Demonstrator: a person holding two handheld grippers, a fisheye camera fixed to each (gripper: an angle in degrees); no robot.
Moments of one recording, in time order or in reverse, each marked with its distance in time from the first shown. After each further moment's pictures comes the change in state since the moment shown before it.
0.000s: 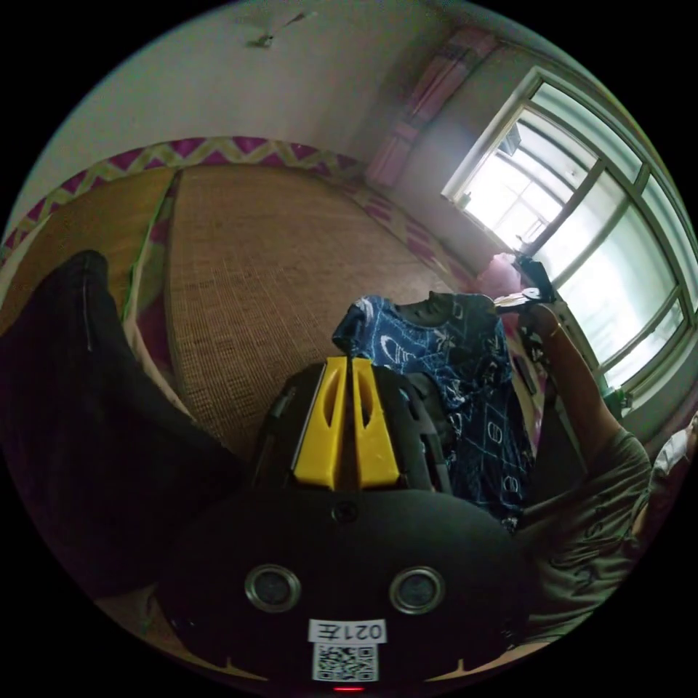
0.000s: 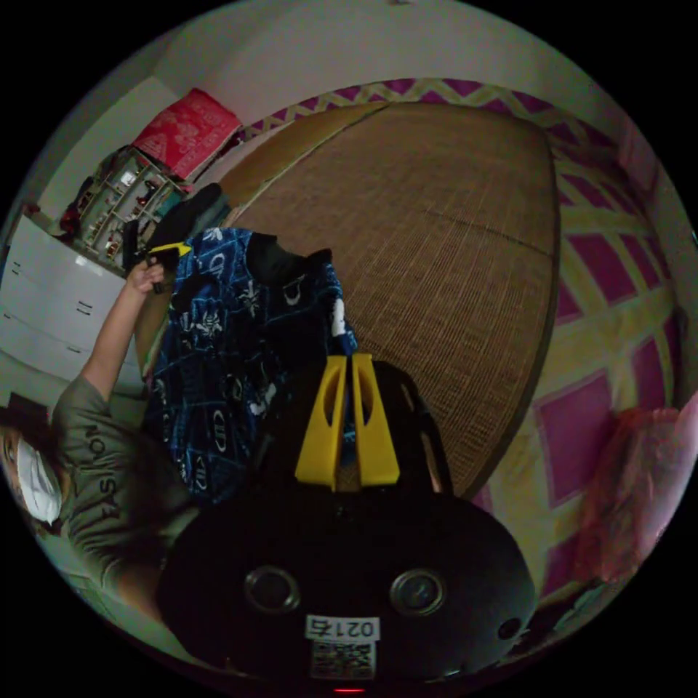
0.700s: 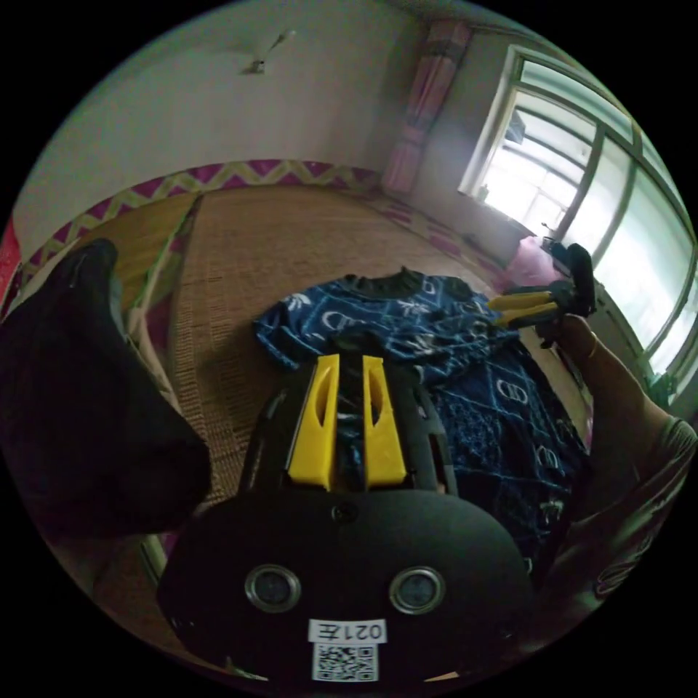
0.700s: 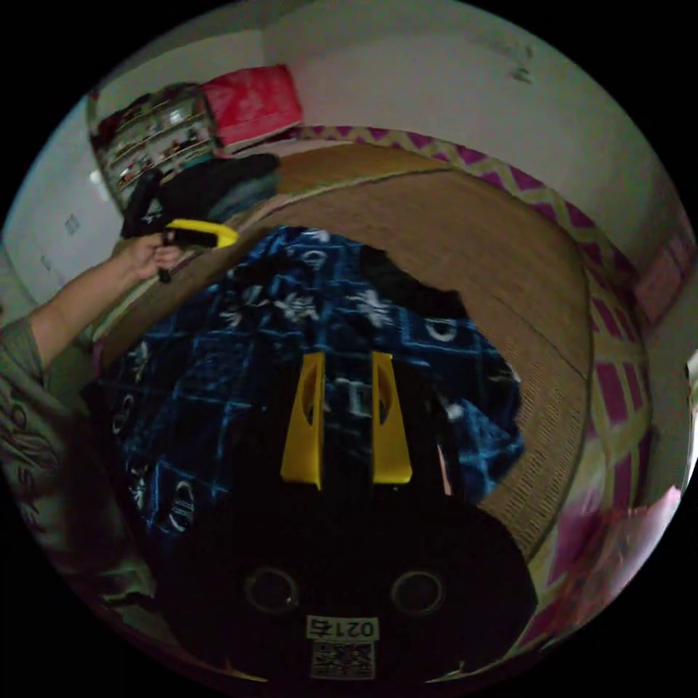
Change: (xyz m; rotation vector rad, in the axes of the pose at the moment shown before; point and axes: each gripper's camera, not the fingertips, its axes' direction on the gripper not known) left arm 0.063 0.045 0.161 0.090 -0.169 0.053; right arm -0.258 -0.003 0.221 0.165 0.206 -0.292
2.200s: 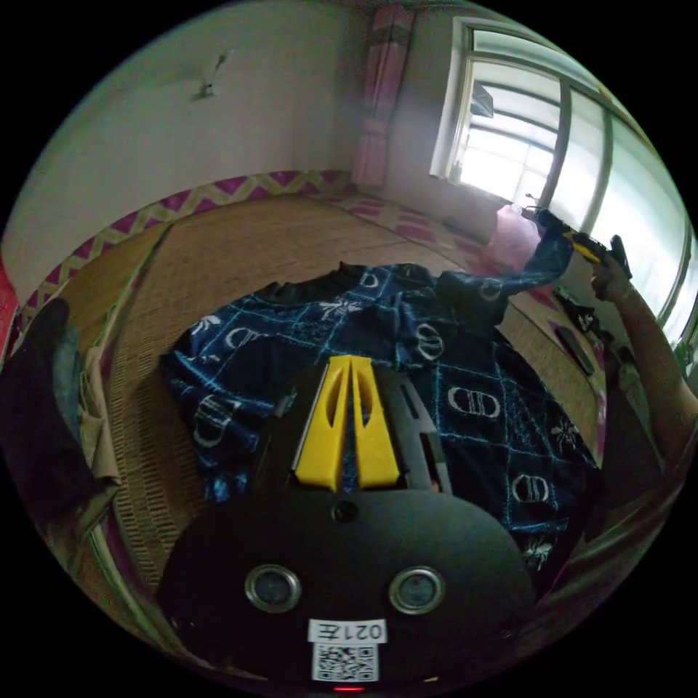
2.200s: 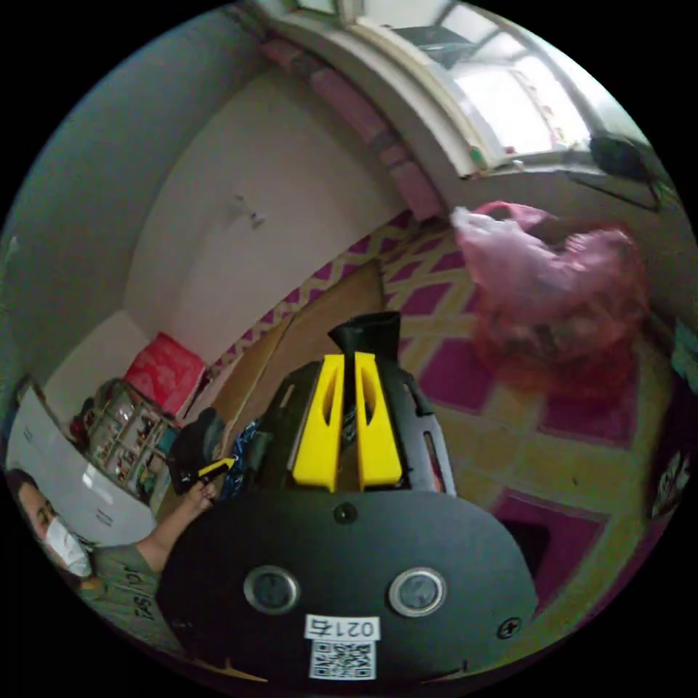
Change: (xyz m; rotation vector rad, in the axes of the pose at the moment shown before) left arm 0.297 0.085 0.052 0.012 -0.042 0.092; right arm 0.398 0.044 -0.782 0.649 -0.028 0.880
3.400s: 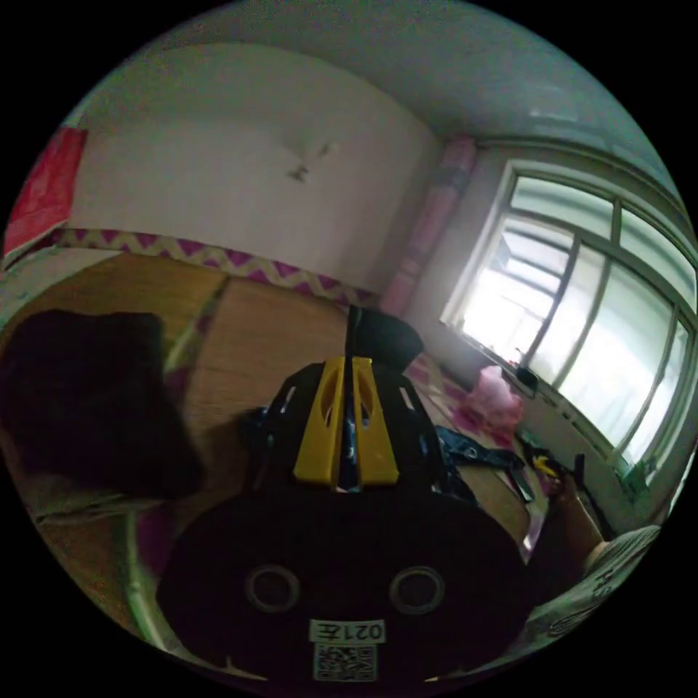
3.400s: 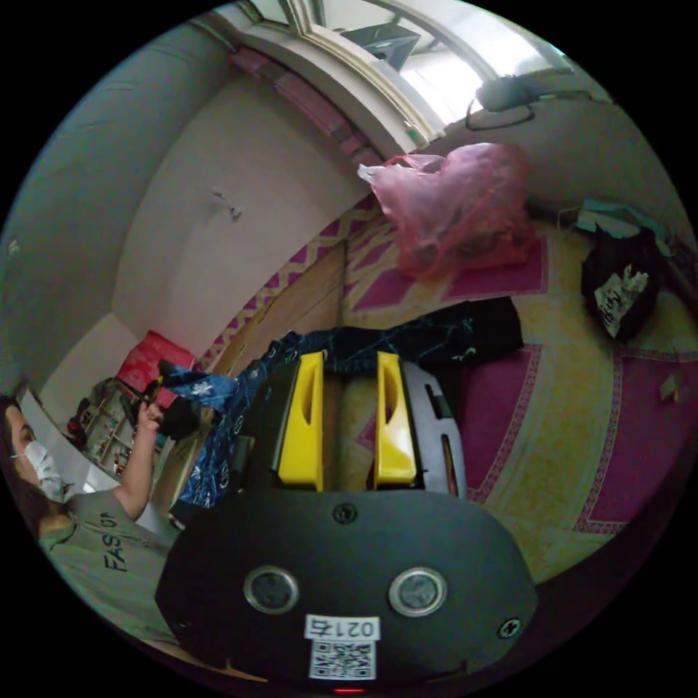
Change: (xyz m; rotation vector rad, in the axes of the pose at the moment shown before) left arm -0.198 -0.008 -0.502 0.468 0.044 -0.328; right arm -0.222 -0.021 -0.157 -0.027 0.038 0.098
